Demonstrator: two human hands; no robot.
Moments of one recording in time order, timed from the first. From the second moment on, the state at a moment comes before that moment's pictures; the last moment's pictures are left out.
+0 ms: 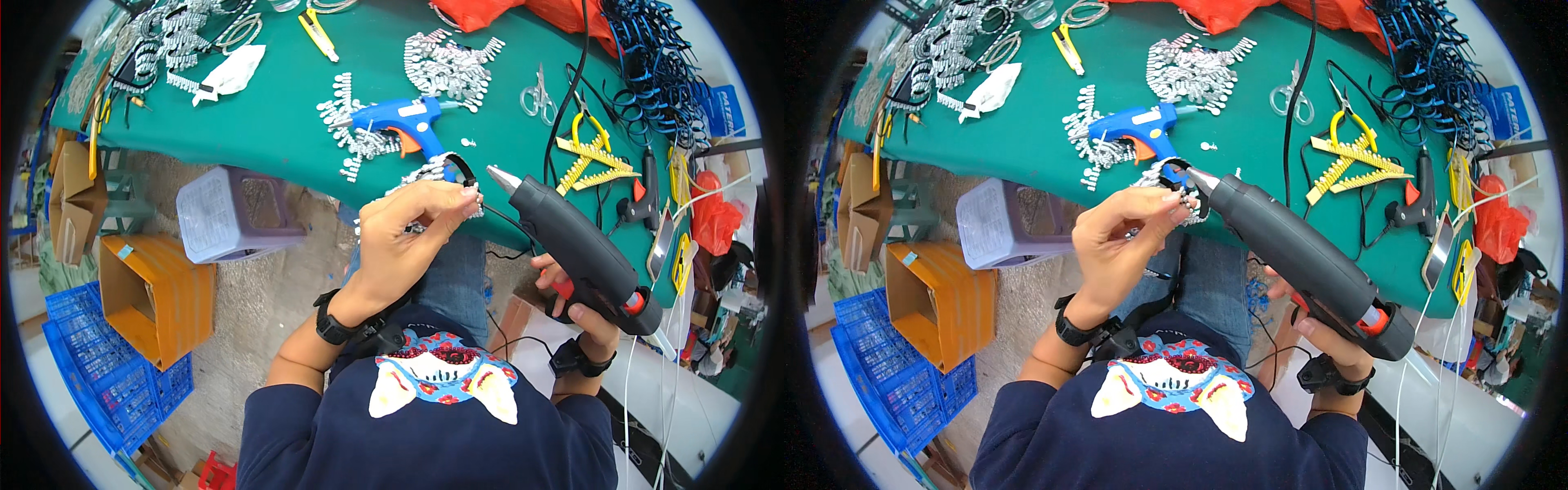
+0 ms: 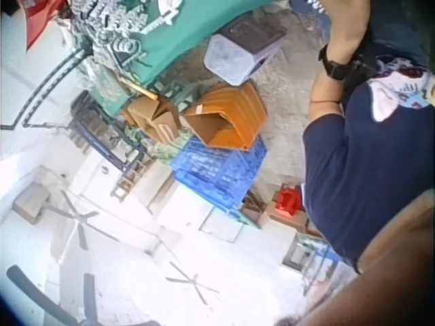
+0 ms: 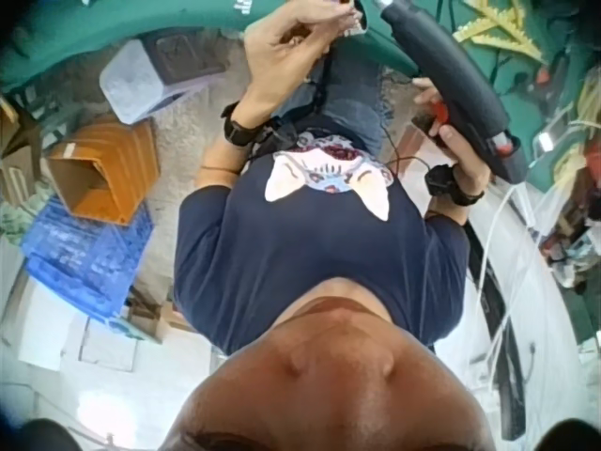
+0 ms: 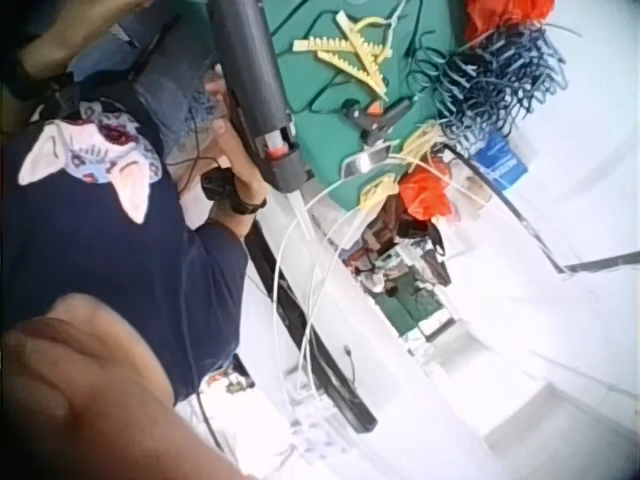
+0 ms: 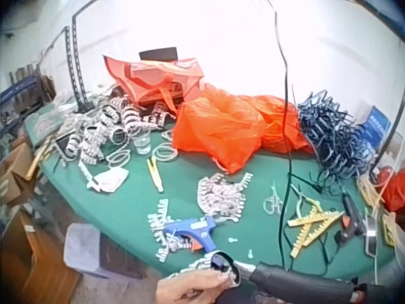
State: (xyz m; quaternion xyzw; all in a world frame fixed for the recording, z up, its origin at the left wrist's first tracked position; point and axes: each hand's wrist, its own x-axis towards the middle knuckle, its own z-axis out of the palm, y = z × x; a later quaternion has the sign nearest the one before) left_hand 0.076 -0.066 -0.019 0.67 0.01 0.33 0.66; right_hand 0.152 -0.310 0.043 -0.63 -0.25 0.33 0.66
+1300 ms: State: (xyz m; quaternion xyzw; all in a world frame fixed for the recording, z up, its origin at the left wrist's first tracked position) left_hand 0.050 0.000 0.006 0.79 0.02 0.35 0.50; right_hand 0.186 -0.219 0.034 -0.51 -0.25 0.34 0.75
